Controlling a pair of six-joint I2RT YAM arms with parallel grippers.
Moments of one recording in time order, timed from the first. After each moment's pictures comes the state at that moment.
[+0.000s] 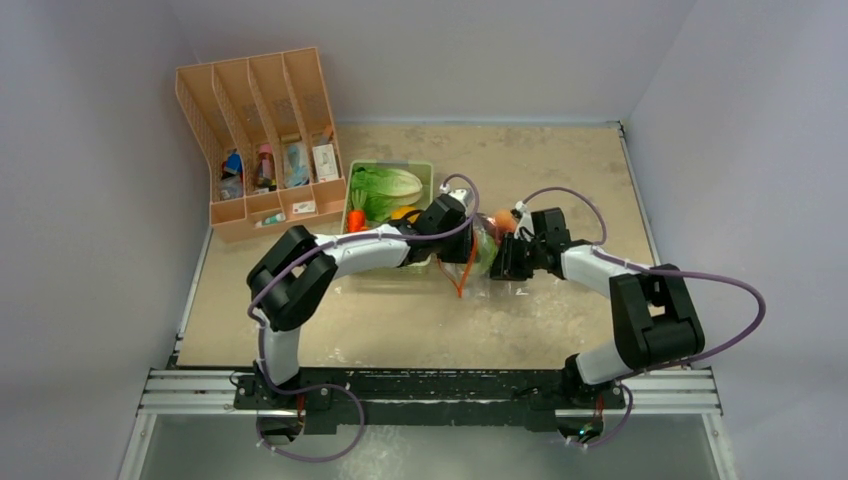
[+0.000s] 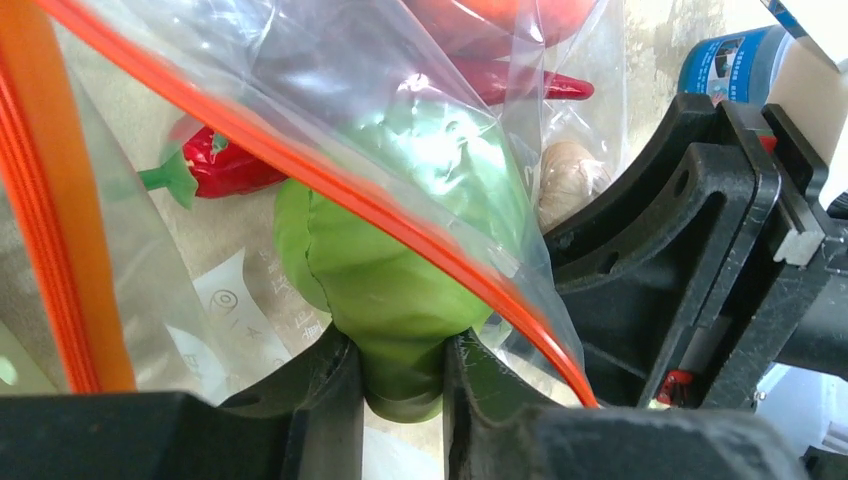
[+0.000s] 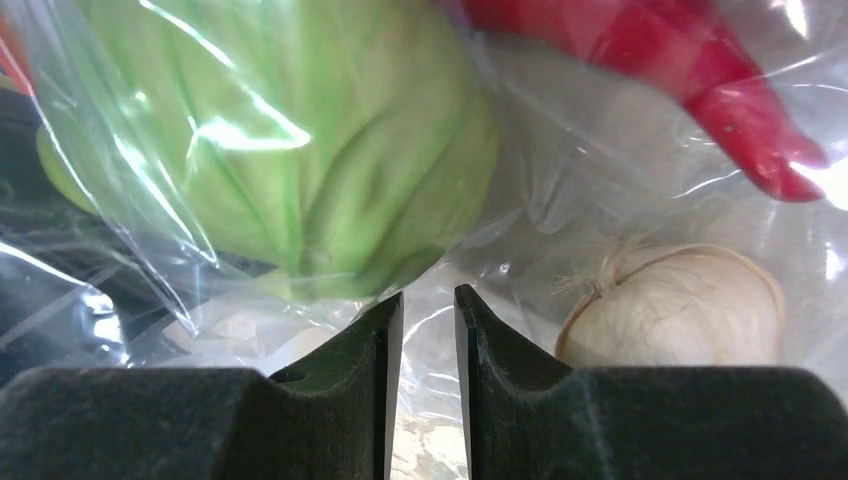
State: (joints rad) left arm -0.86 1.92 1.27 -0.09 0.09 -0.70; right arm 0.23 1.49 0.66 -0.17 -0.48 0.38
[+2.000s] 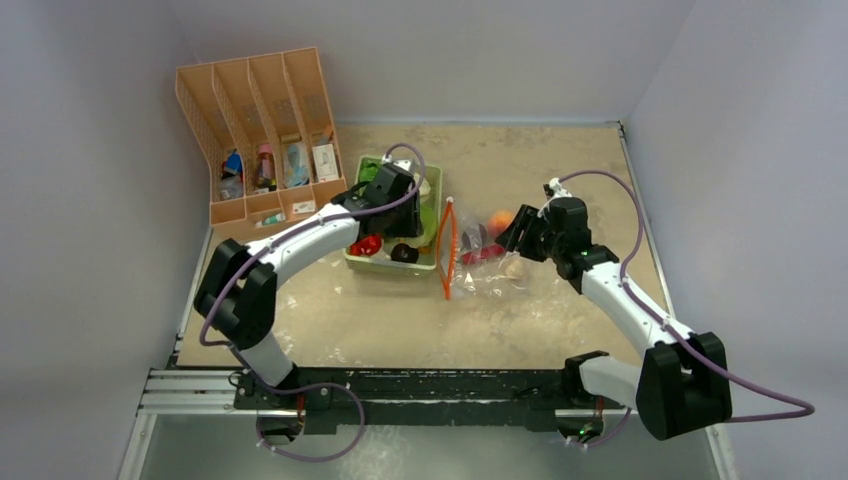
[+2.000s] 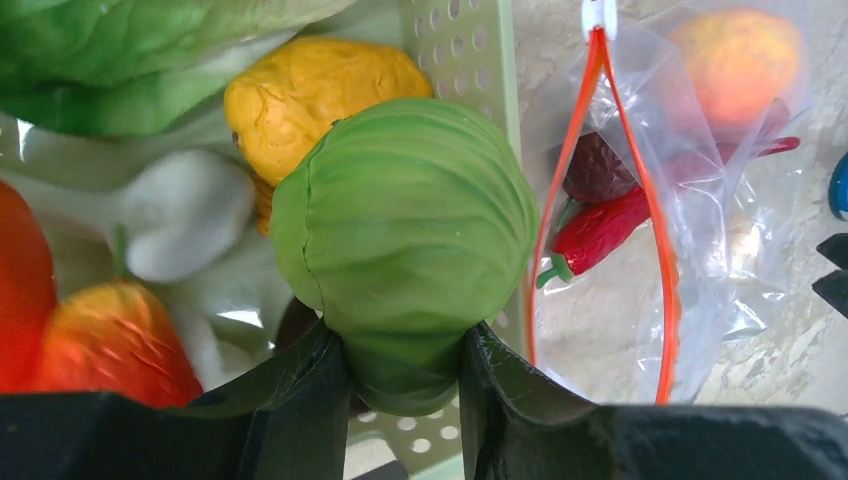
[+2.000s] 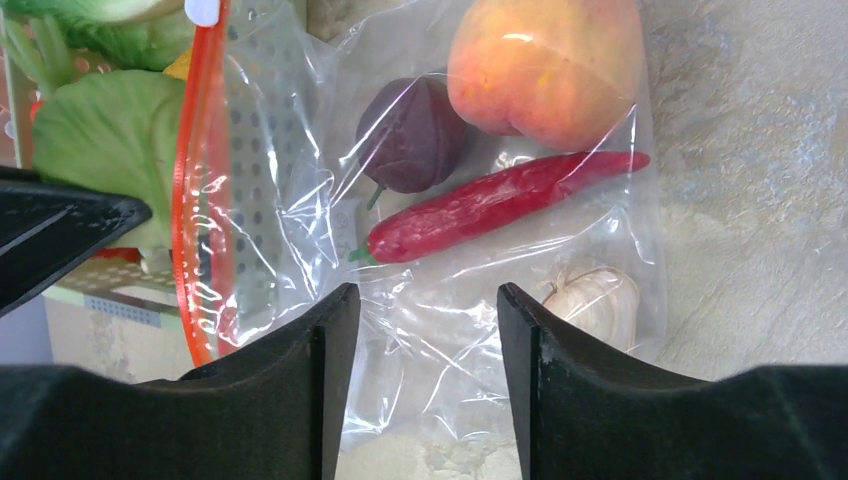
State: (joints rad) left arm -0.64 1.65 1.24 -0.43 -0.05 -0.55; right arm 0.24 1.16 0.68 -0.20 -0.17 0.57
